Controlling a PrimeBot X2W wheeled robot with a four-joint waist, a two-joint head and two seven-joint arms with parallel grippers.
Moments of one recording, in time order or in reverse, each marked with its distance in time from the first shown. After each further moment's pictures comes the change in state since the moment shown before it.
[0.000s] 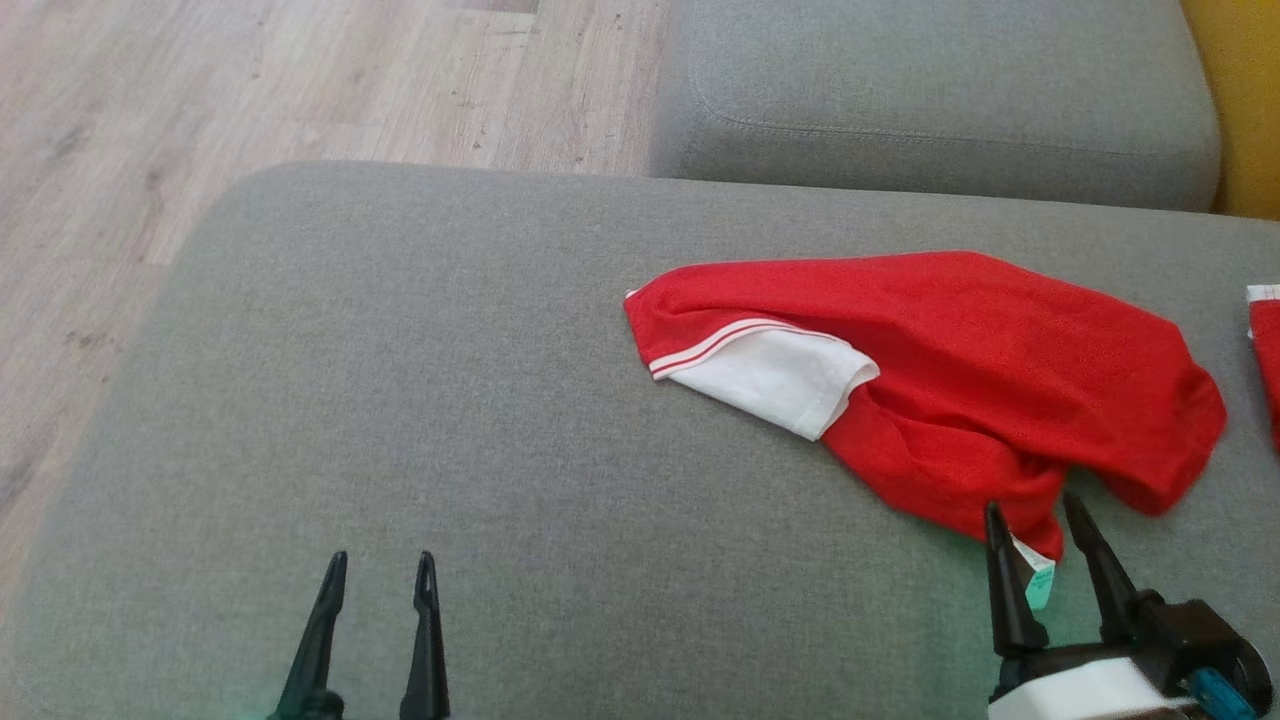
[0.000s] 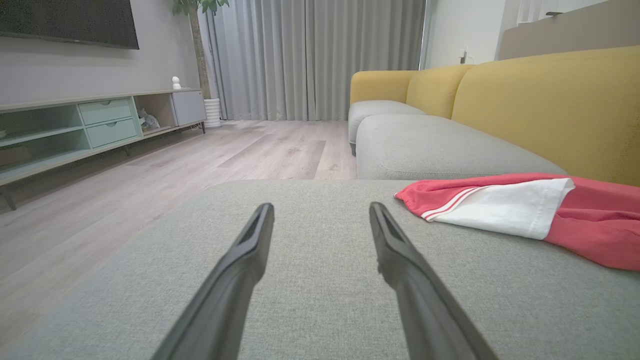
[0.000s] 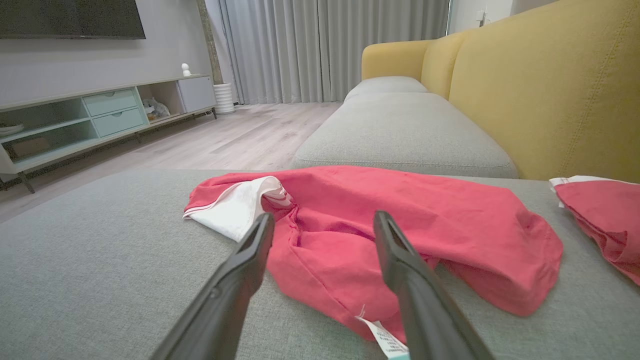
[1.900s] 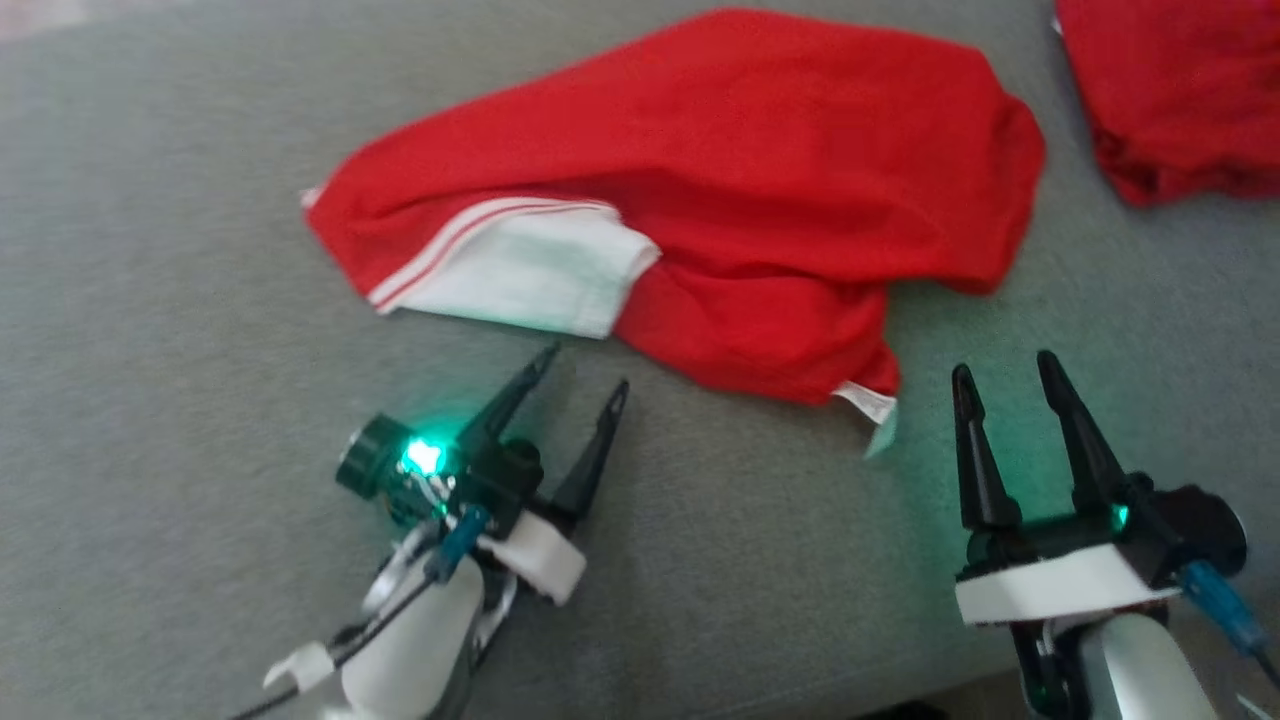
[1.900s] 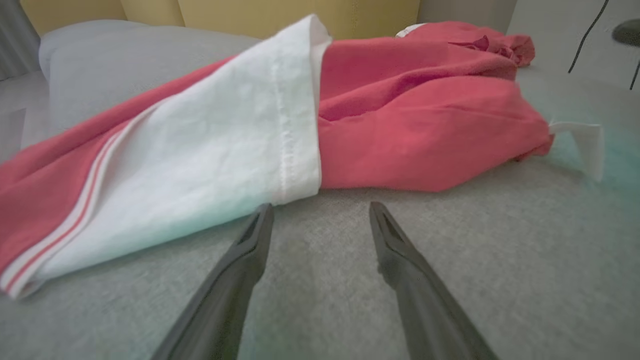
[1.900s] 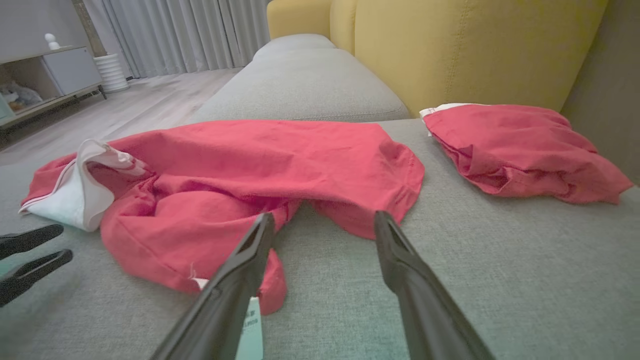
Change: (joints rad) left arm -0.632 -0.019 -0.281 0.539 0.112 -0.168 0.000; right arm -0.171 0.000 0.066 -0.069 0.017 0.000 0.000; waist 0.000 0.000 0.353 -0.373
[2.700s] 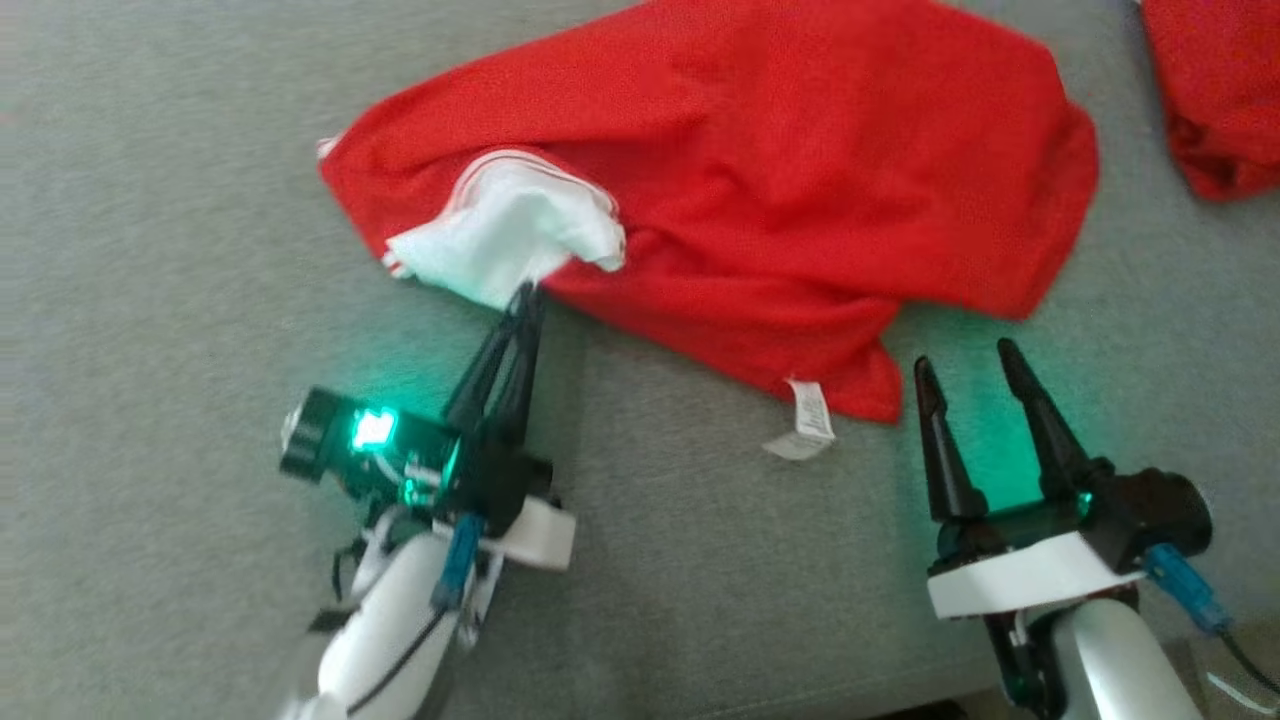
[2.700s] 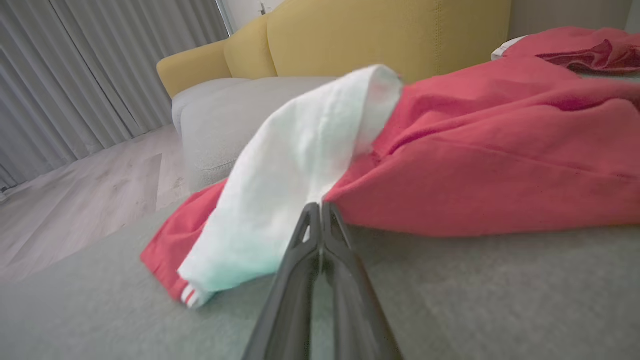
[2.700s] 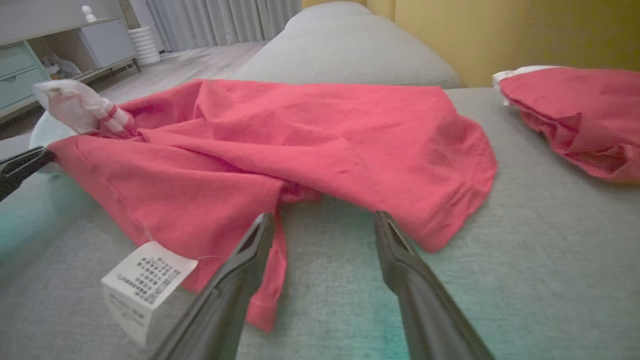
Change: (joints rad) left arm -0.009 0.076 -0.061 -0.184 0.027 0.315 -0.011; right arm -0.040 -0.010 0.060 0.032 -0.001 0.000 0.000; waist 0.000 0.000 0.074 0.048
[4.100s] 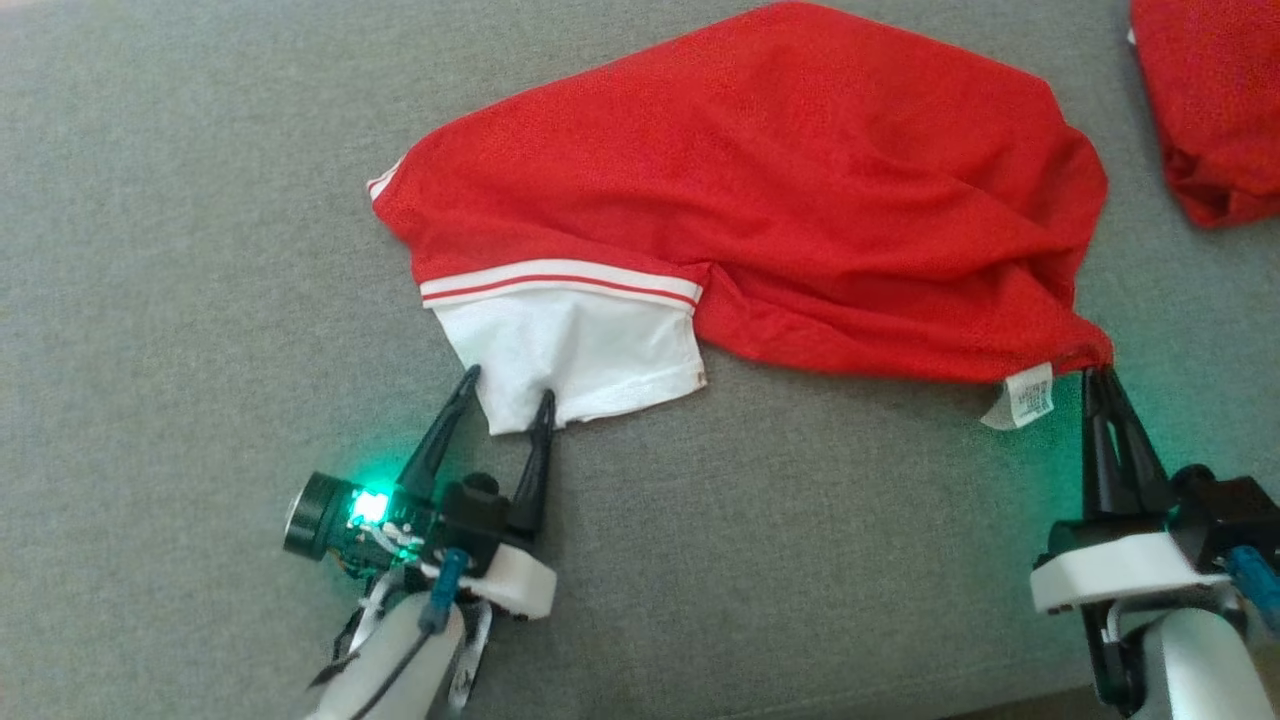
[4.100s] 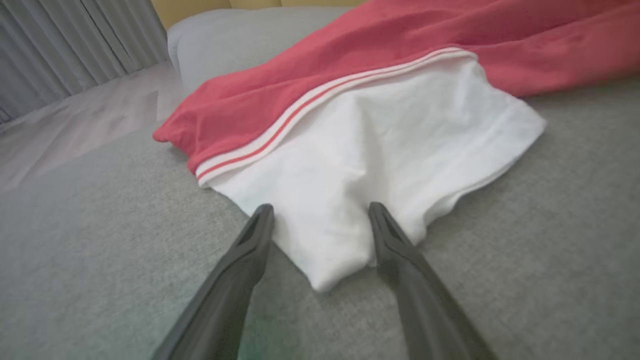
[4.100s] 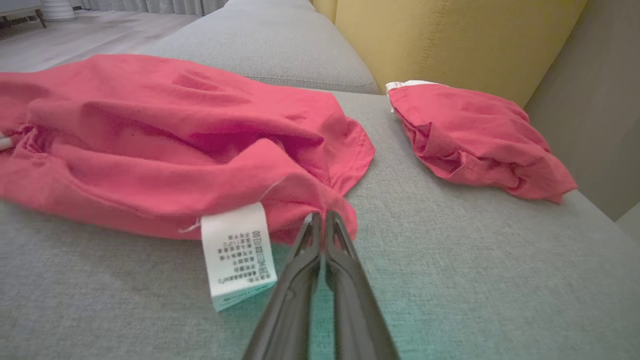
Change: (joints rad) left arm 0.052 0.014 -0.043 0.180 -0.121 0.009 -0.008; right arm -0.004 0.009 -0.257 0.082 -0.170 0.000 0.000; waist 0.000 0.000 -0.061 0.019
